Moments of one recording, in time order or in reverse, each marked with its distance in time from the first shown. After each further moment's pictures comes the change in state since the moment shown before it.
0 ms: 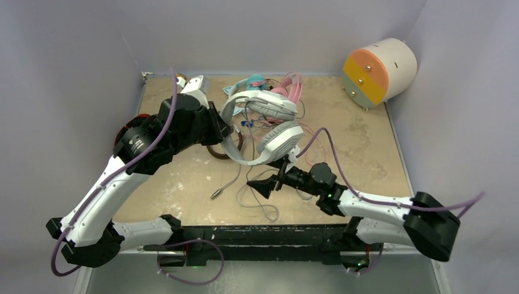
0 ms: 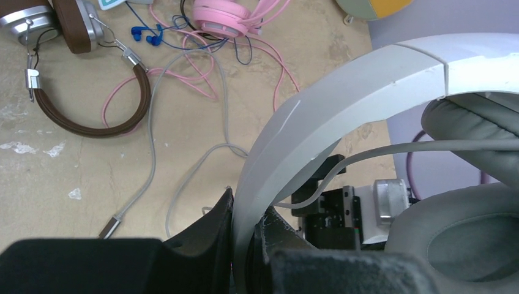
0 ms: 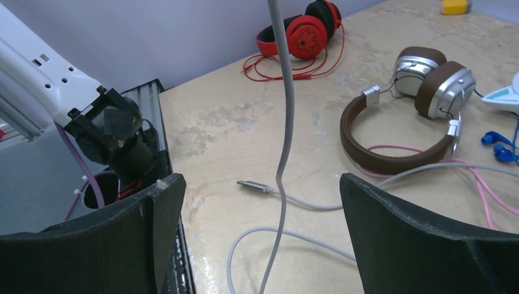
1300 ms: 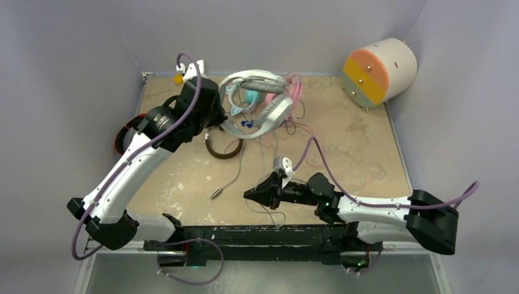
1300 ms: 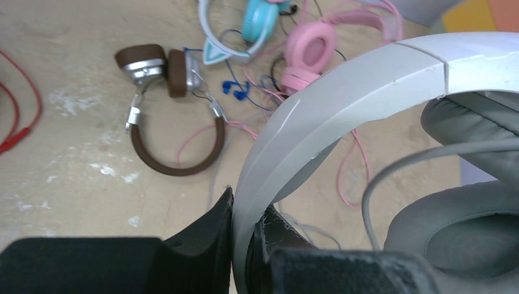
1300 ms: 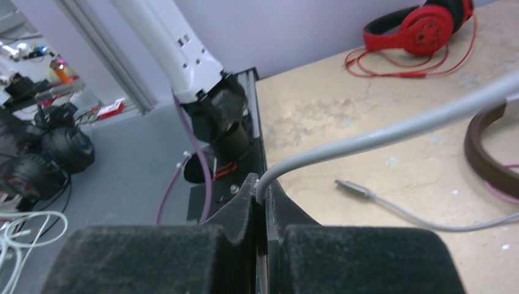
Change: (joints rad) left arm 0.058 0.172 0.098 -0.009 -0.249 -0.013; right arm 0.154 0.084 -0.026 0.200 -0.096 0.113
